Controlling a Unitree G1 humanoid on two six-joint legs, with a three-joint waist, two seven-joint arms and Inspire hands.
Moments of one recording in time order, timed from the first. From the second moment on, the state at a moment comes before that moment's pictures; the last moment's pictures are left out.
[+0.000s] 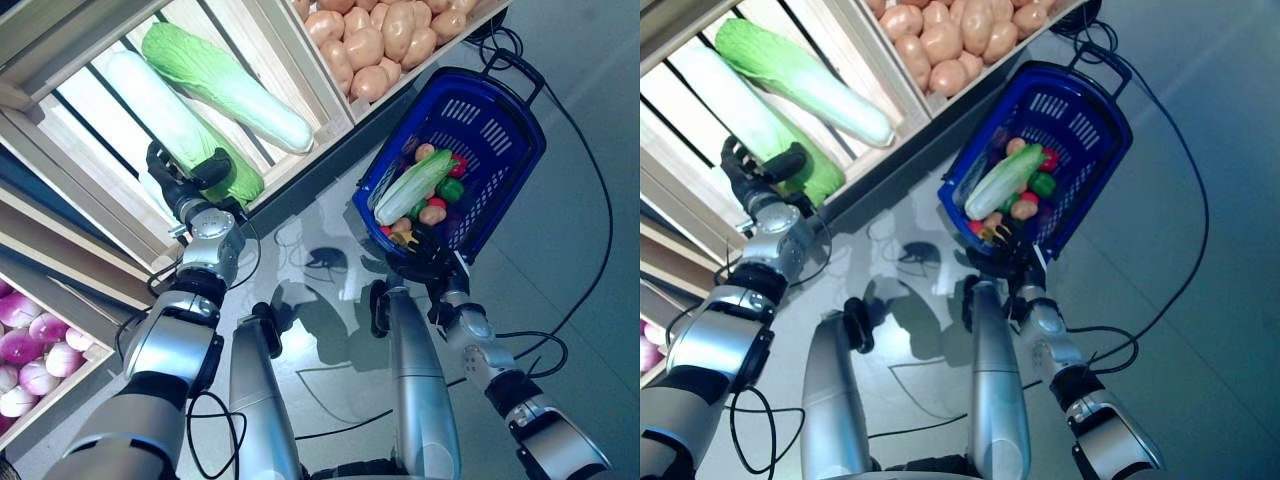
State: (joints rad) left arm -1.03 0.44 -0.24 1.08 -0.69 -0.13 0.73; right arm -0.47 -0.36 0.44 0.66 0.84 -0.26 -0.13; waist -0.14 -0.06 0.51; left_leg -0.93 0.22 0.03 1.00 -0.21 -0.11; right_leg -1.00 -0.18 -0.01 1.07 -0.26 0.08
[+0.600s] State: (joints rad) left arm -1.12 0.49 -0.30 1.14 -0.76 -0.03 0.59; right arm -0.60 -0.36 0.44 0.69 0.88 -0.25 -0.14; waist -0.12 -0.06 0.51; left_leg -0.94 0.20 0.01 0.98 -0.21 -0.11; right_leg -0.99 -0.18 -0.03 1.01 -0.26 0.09
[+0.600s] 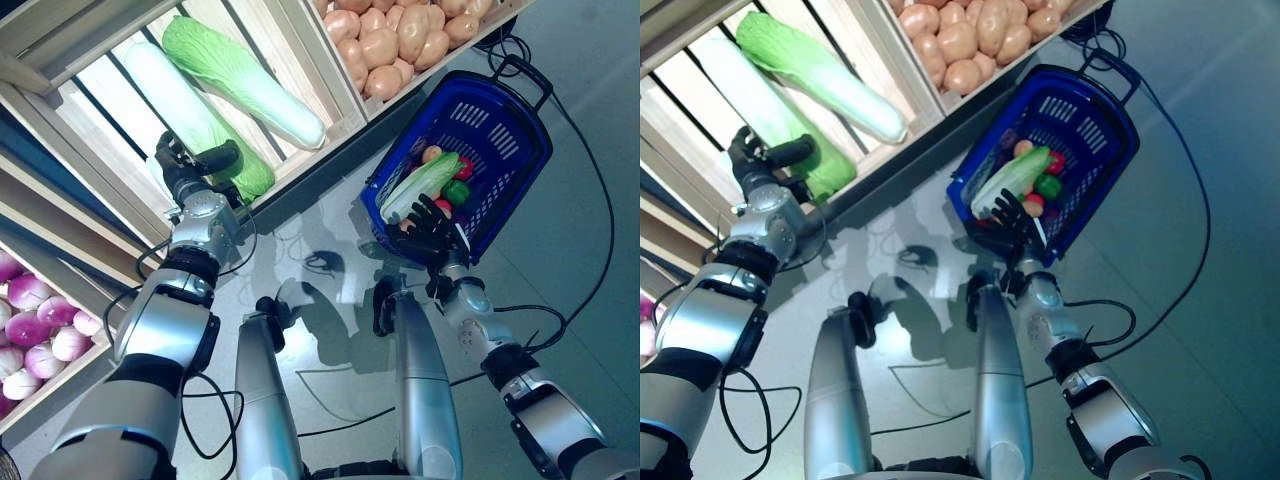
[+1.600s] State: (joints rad) left arm -0.76 0.44 -0.15 0.98 -0.91 -0.06 0.52; right arm -0.35 -0.34 0.42 0.62 0.86 -0.29 -0.14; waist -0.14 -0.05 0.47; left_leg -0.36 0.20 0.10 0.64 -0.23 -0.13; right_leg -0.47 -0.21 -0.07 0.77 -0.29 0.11
